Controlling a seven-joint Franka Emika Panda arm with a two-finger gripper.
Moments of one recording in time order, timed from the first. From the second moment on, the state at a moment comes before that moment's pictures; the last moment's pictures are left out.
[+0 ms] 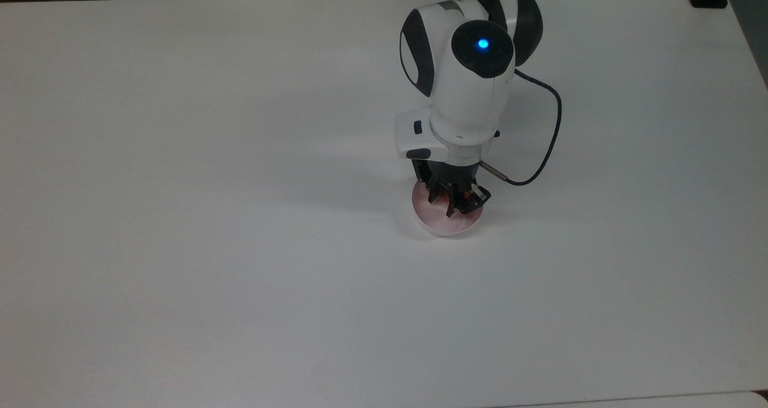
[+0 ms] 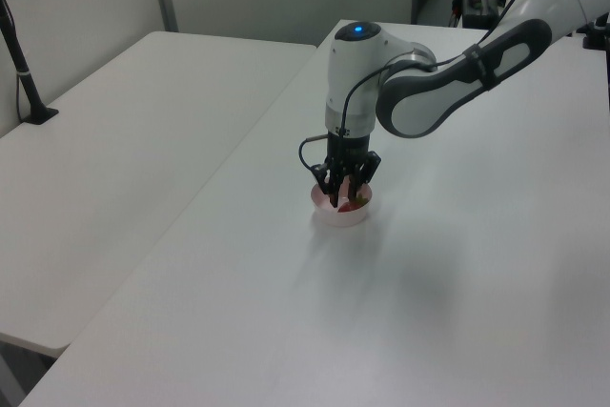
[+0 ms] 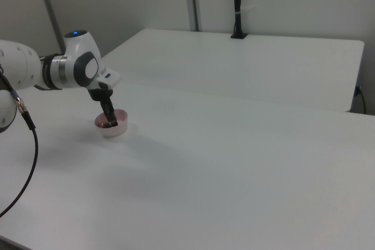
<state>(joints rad) 0.32 0.59 0.00 -1.52 -0.07 2.22 1.07</state>
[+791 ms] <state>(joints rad) 0.32 0.57 0.03 -1.55 -0.17 2.22 0.94</state>
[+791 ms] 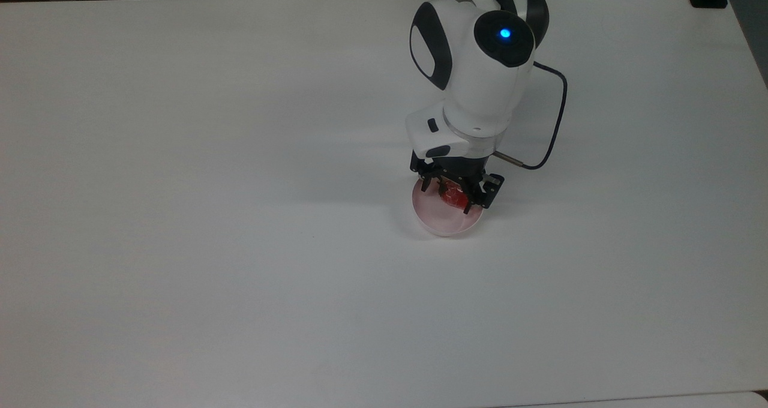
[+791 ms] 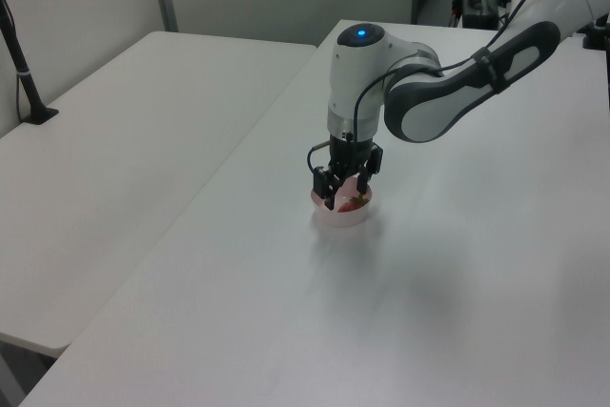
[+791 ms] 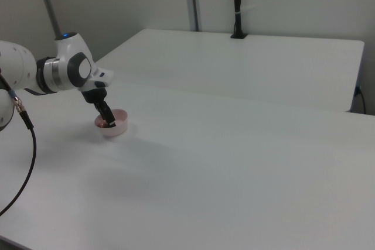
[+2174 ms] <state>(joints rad) 0.32 0.51 0.06 -1.55 -0.19 2.22 0.81</state>
